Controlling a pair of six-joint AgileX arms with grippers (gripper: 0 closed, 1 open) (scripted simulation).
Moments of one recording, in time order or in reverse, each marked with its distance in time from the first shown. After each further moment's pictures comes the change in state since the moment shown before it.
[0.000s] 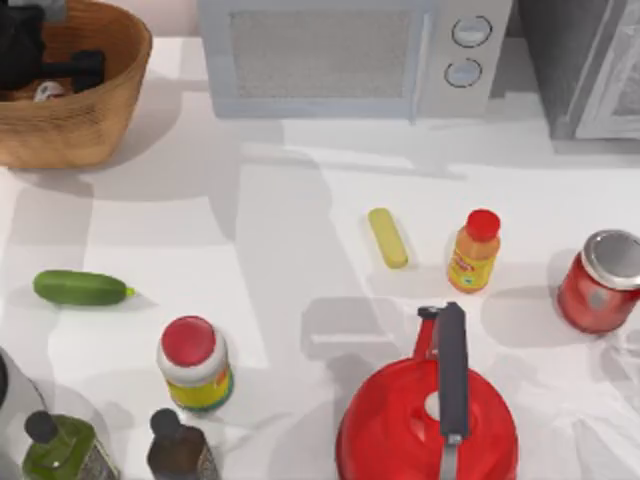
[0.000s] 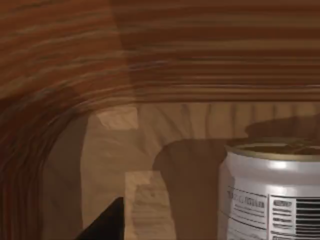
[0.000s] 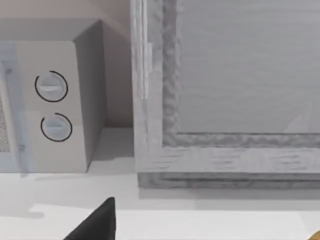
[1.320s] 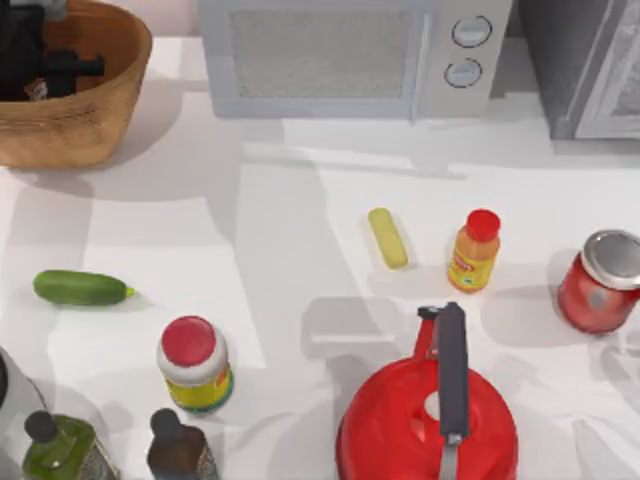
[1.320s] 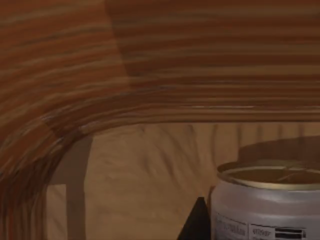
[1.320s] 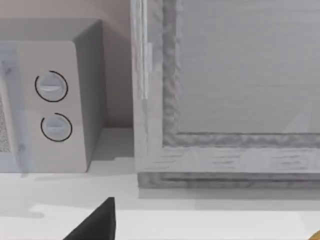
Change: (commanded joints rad) left arm -0.001 0.020 0.011 0.009 0.000 -0.002; right arm 0.000 0.000 0.000 0.000 0.000 0.000
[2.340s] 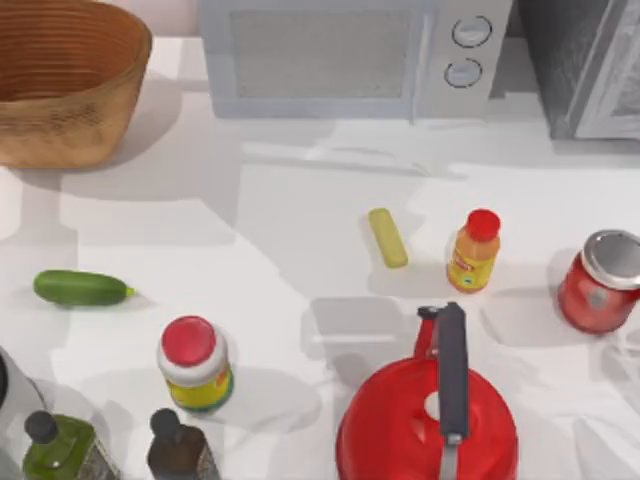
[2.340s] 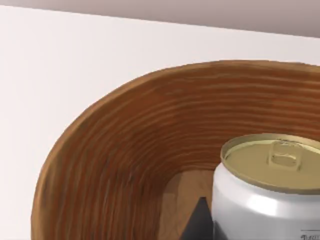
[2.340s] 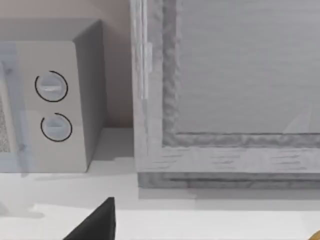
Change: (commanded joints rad) left arm 0.071 -0.586 -0.426 0.300 -0.035 -0.050; right arm 0.000 0.000 0.000 0.000 0.000 0.000
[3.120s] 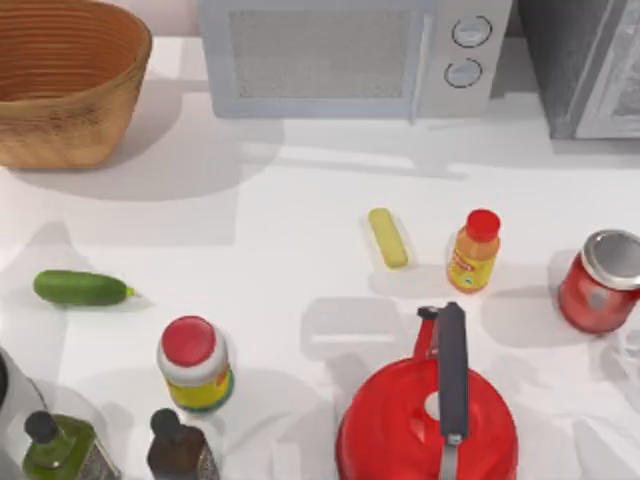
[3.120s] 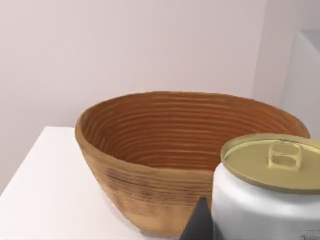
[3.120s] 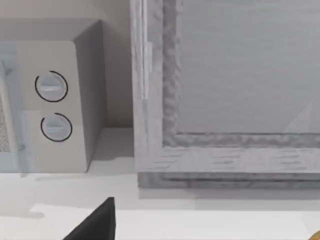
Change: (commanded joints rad) left arm -0.063 -1.503 -1.355 0.524 -0.029 -0.026; right arm 0.000 0.000 0.000 0.000 0.000 0.000
